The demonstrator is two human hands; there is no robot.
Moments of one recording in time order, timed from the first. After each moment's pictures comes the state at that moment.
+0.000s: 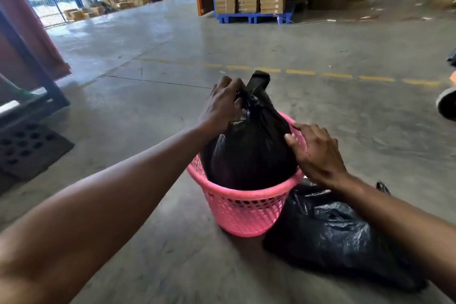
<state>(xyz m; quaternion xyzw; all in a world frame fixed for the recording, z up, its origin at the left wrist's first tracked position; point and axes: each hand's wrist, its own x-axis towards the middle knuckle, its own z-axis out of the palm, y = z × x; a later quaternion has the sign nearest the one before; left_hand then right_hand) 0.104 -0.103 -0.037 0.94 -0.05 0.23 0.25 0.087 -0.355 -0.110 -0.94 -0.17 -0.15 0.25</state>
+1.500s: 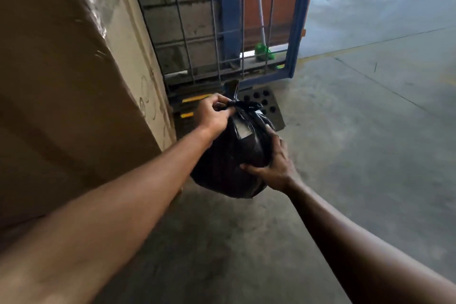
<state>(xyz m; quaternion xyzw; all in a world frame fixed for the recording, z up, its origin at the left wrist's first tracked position) -0.172 0.492 -0.045 0.66 0.49 0.40 0.40 -0.036 0.362 -0.135 -0.71 -0.52 0.23 0.41</state>
